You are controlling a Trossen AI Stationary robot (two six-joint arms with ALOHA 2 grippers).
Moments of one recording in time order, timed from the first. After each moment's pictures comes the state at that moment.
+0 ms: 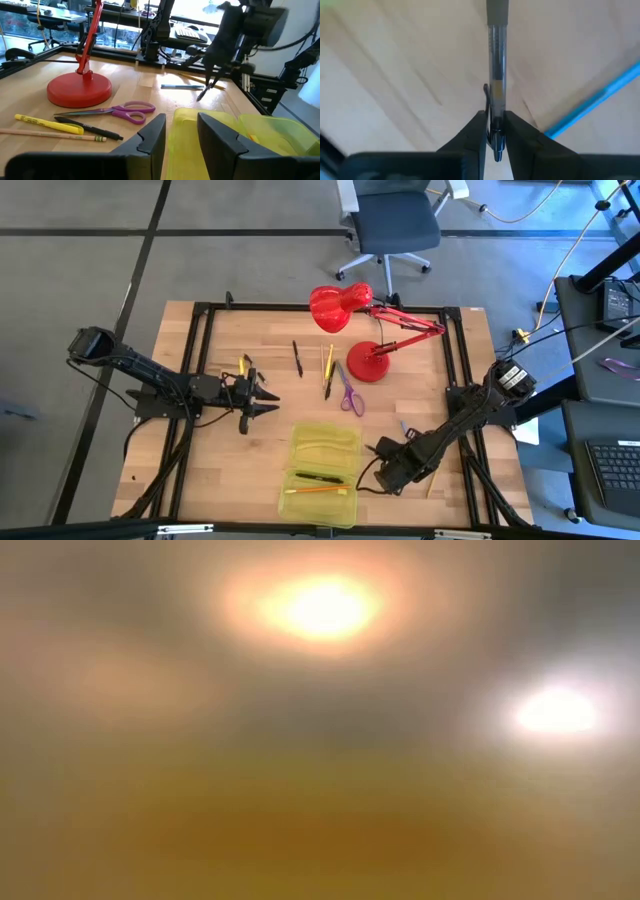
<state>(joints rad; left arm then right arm) -0.25 0.98 0.15 0.73 -0.24 -0.22 0.68 1.77 1.19 -0.95 0.02 1.20</state>
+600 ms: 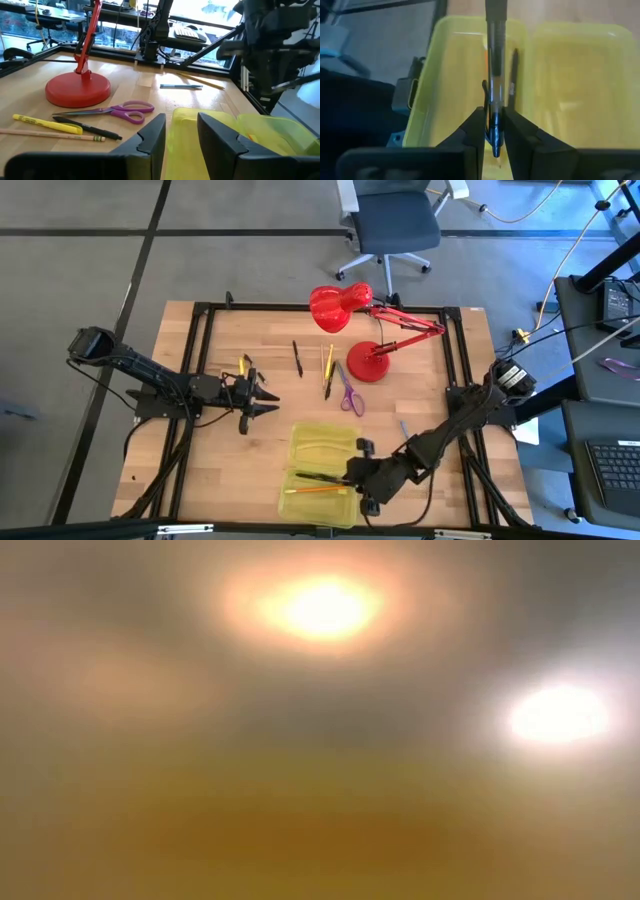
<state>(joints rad) -0.25 0.98 0.15 0.73 -0.24 -0.22 0.66 1.78 1.25 -0.28 0.28 0.60</state>
